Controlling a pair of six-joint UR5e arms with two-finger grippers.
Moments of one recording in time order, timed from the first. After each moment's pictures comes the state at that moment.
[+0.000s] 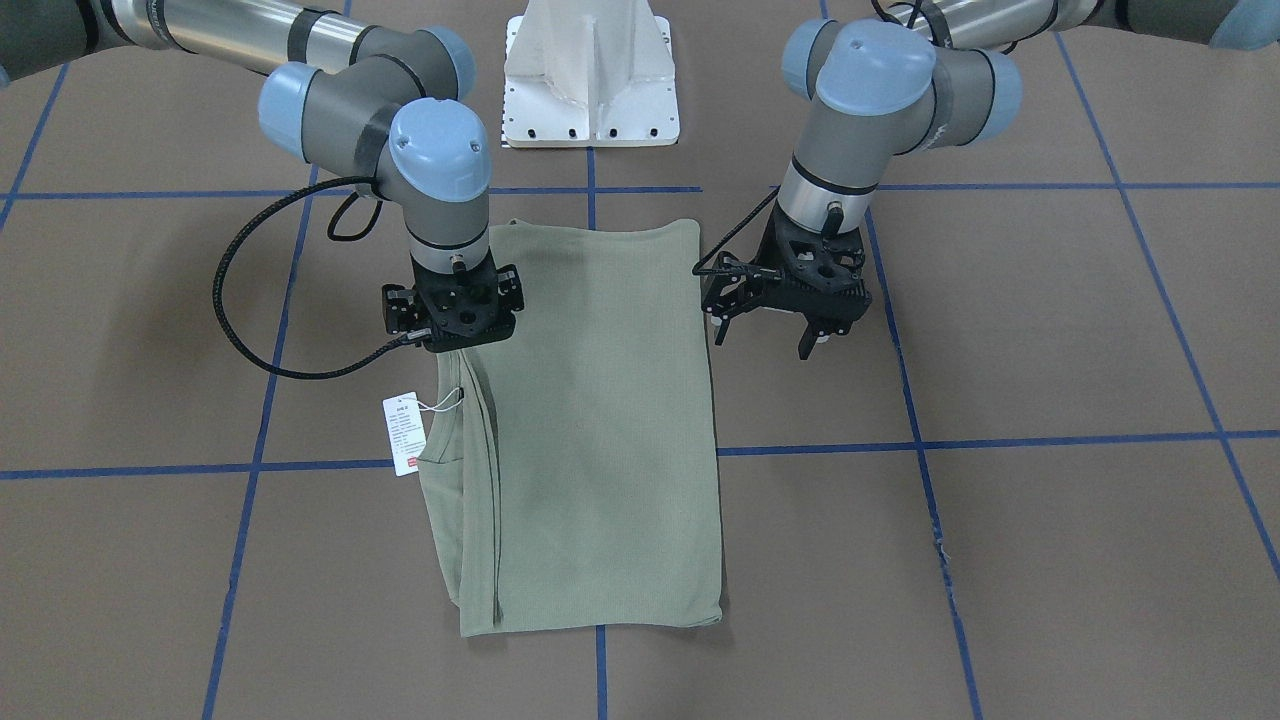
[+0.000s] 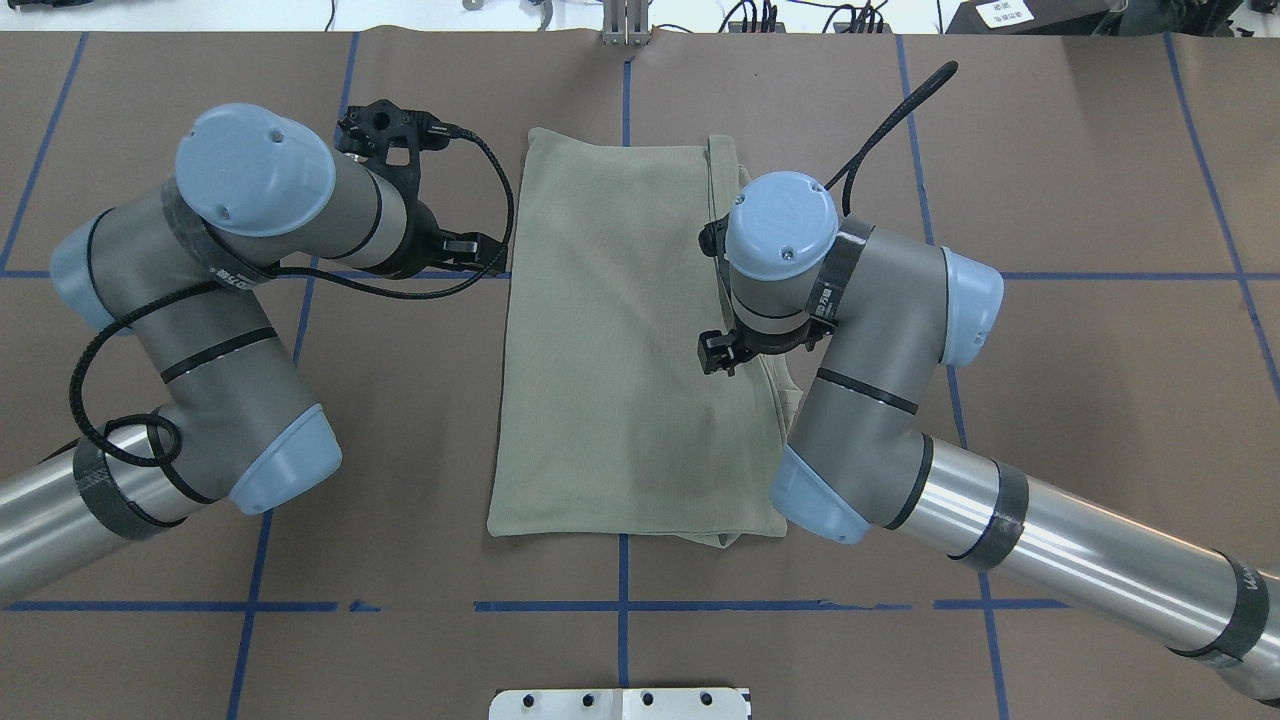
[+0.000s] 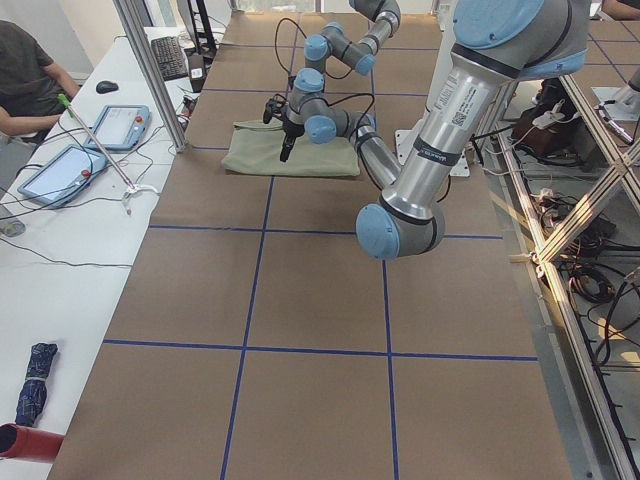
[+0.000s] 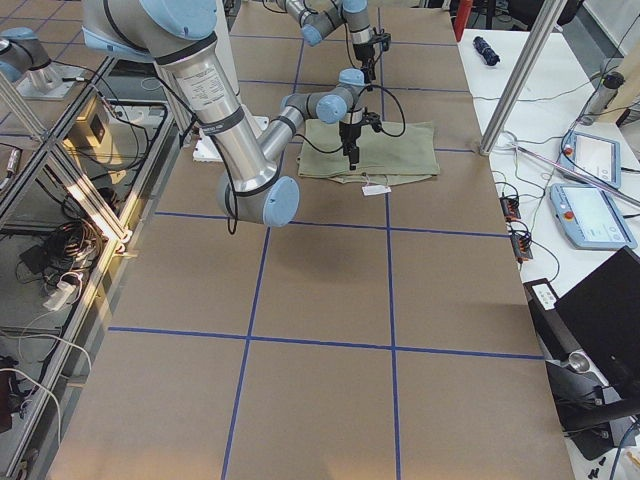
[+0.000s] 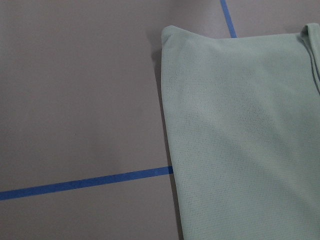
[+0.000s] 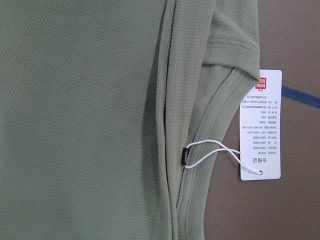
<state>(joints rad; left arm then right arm) -0.69 -2.11 -1.76 -1.80 -1.82 -1.00 0.58 -0.90 1.61 -1.72 1.84 0.82</state>
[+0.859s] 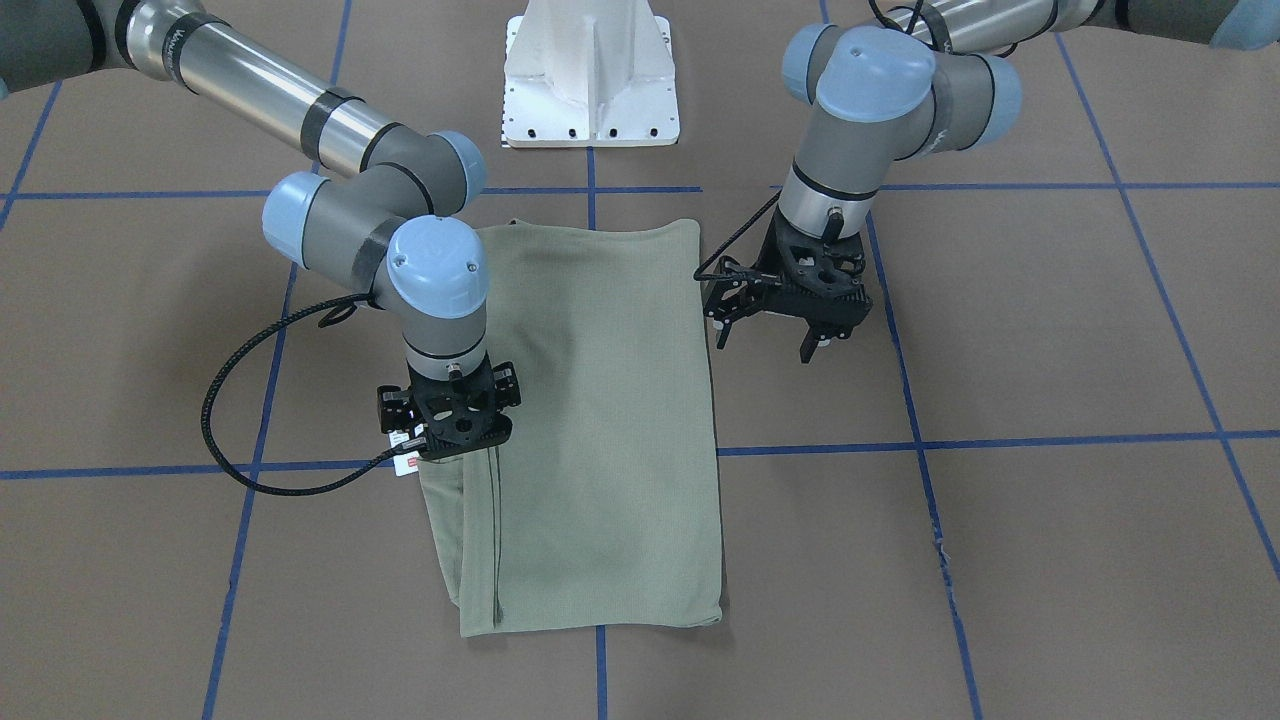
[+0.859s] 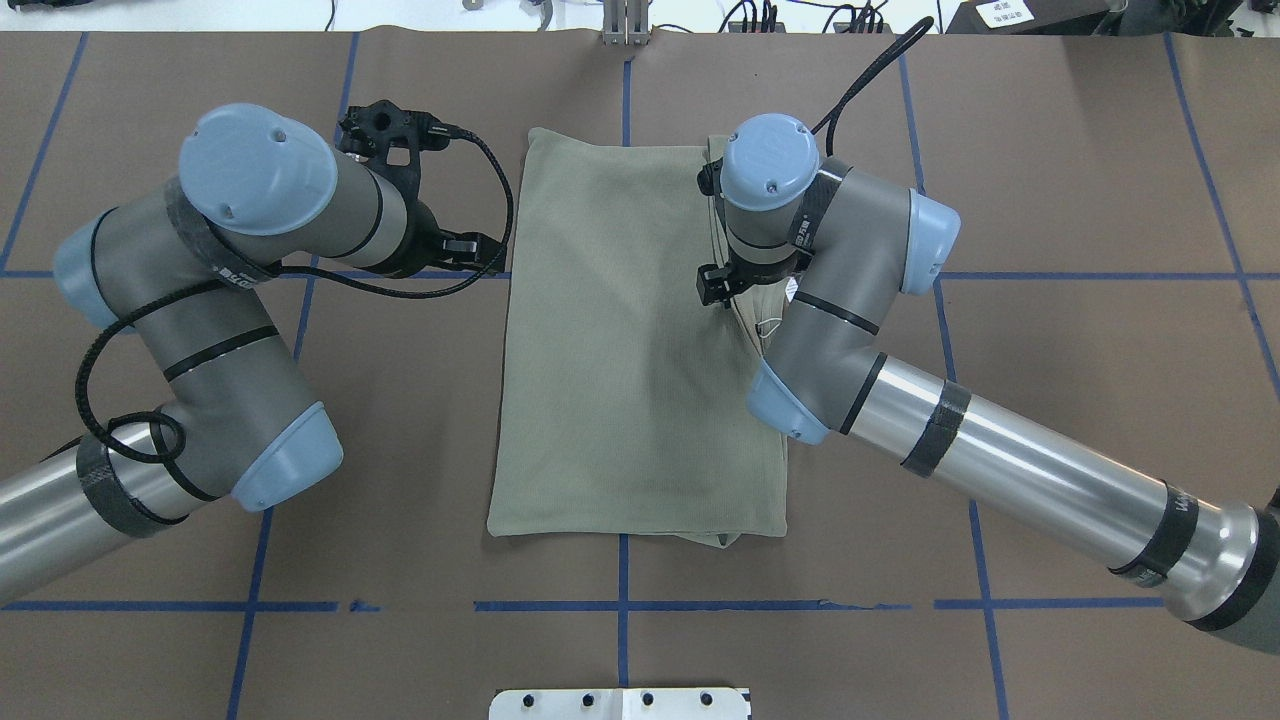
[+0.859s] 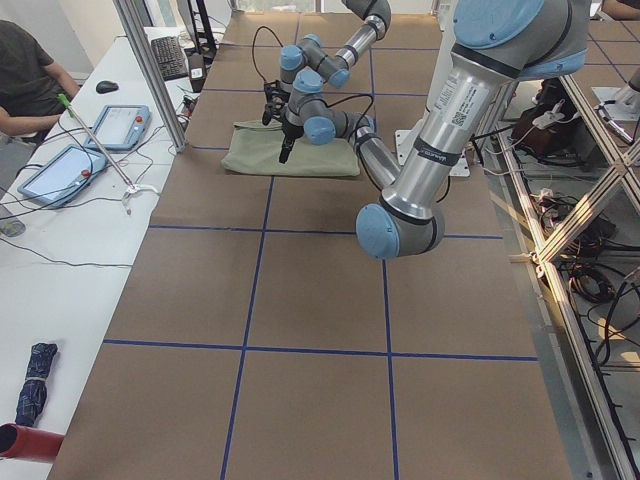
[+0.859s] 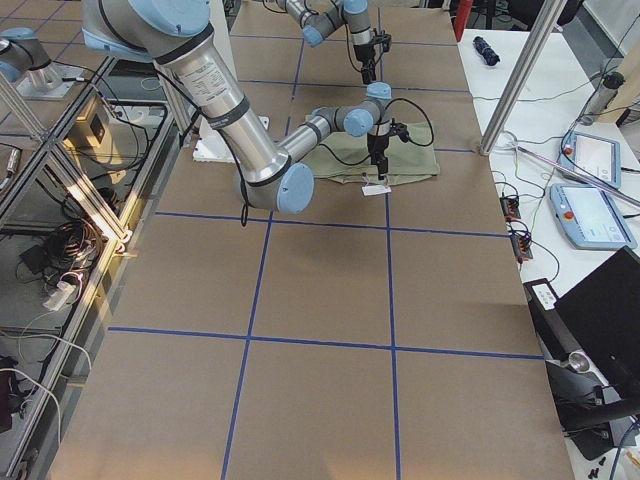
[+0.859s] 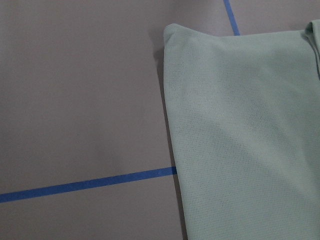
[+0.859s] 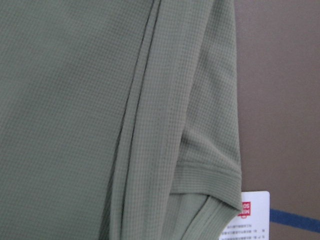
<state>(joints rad) -0.69 -2.12 -1.76 -1.81 -1.82 -1.00 0.66 -0.81 1.33 -1.52 1.84 0.76</state>
